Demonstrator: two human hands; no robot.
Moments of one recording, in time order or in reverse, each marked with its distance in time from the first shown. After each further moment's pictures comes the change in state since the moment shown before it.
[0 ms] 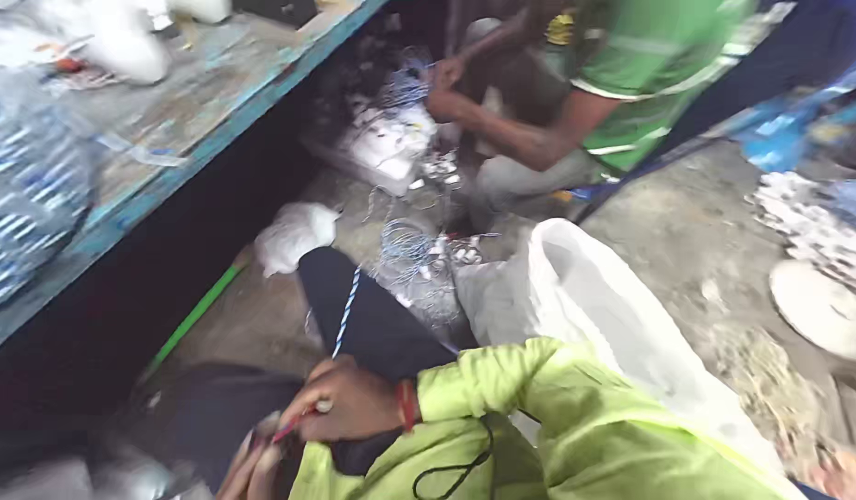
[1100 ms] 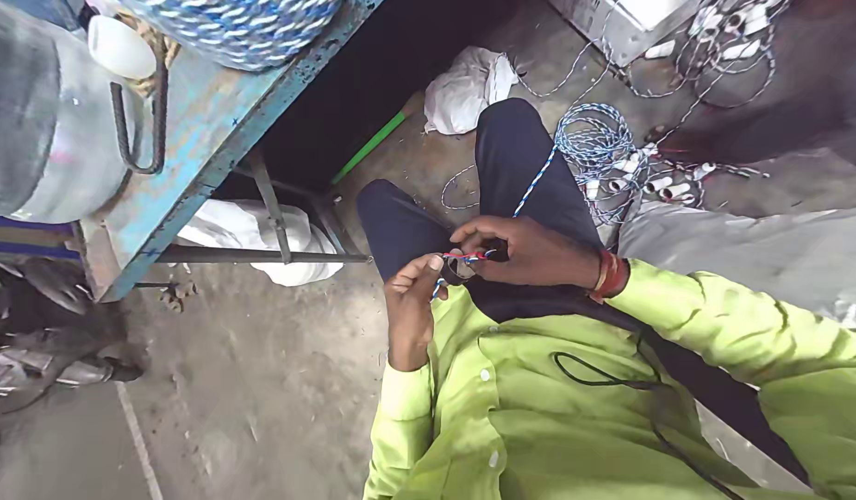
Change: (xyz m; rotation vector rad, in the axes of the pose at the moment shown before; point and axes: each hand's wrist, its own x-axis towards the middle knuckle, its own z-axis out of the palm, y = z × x) left_hand 0.000 0.010 -0.009 -0.404 0.143 -0.604; right_hand 0.018 -0.001 -0.028 0.061 -0.421 0.049
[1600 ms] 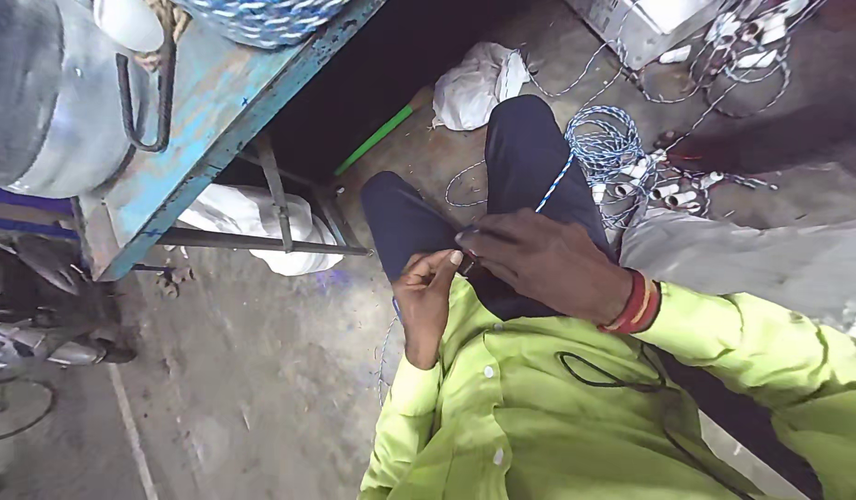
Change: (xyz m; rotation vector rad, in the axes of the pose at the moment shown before) left_hand -0.004 -0.011 0.008 0.369 0.117 0.267; right_hand -0.013 -0.036 0.006 -0.745 0.076 -0.169
